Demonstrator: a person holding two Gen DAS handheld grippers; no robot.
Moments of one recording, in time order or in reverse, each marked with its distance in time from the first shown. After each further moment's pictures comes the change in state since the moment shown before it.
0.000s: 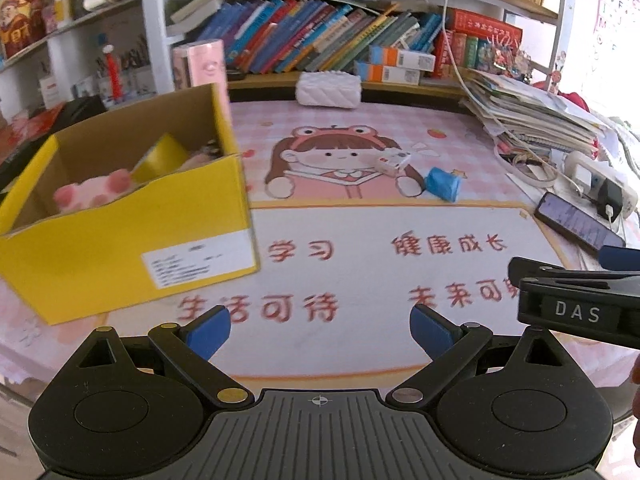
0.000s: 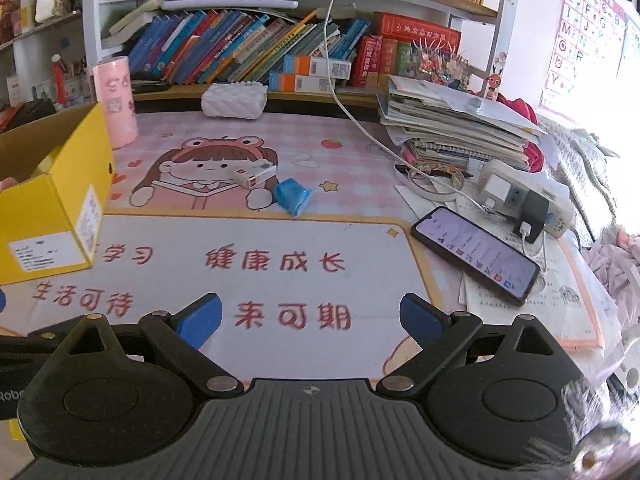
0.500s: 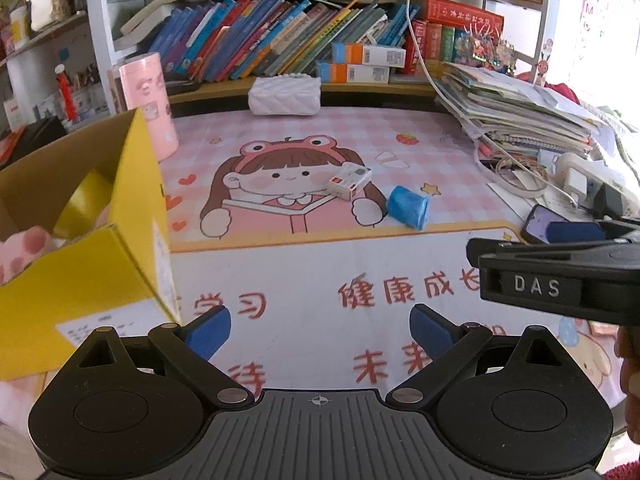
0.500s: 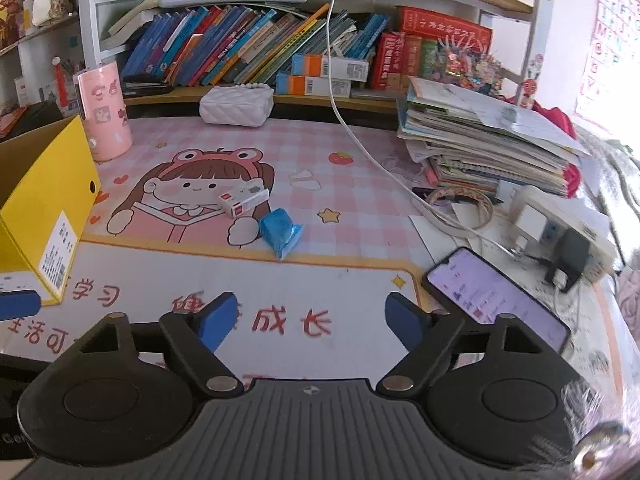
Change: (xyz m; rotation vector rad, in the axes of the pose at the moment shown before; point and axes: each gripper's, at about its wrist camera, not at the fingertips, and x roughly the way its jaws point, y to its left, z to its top) left arm 0.048 -0.048 0.040 0.048 0.008 -0.024; right arm 0.062 -0.039 0.049 -0.037 0.013 0.107
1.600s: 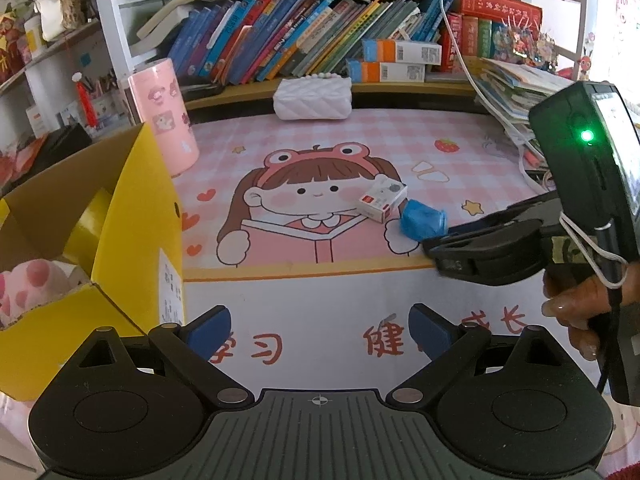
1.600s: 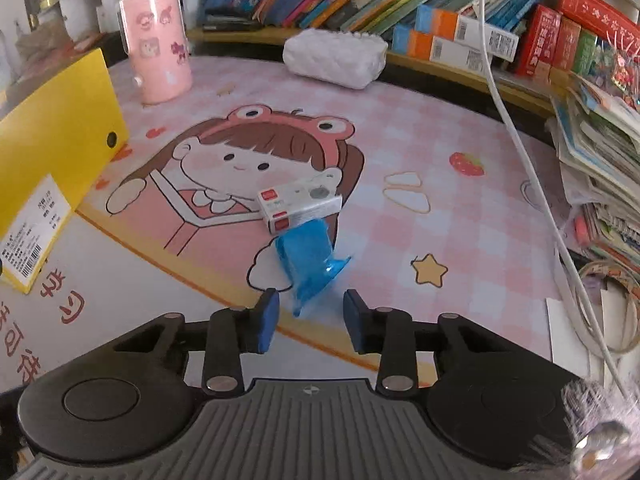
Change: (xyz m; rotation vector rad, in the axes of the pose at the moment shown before) left arm 0.030 -0.009 0.028 -0.009 0.017 0.125; right arm 0.137 0.004 0.048 -0.242 0.117 0.294
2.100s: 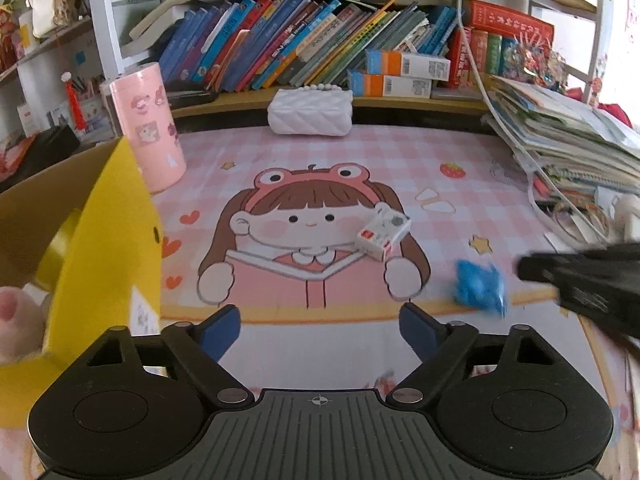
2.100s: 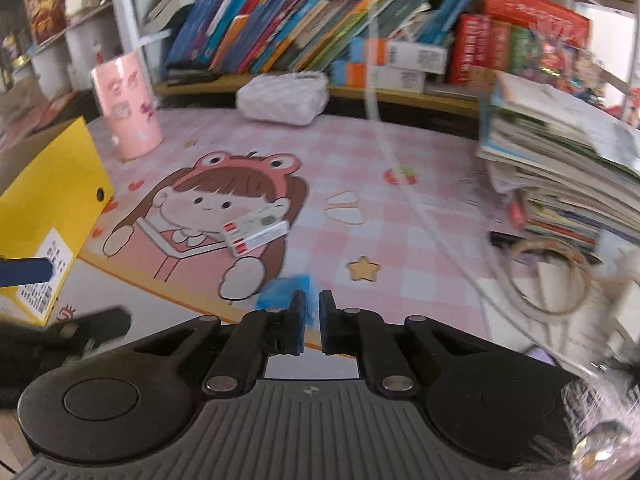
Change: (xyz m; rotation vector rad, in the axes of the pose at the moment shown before) left arm 0.035 0.000 0.028 -0.045 -0.026 -0.029; right arm -0.062 -0.034 -0.016 0.167 -0.104 -0.059
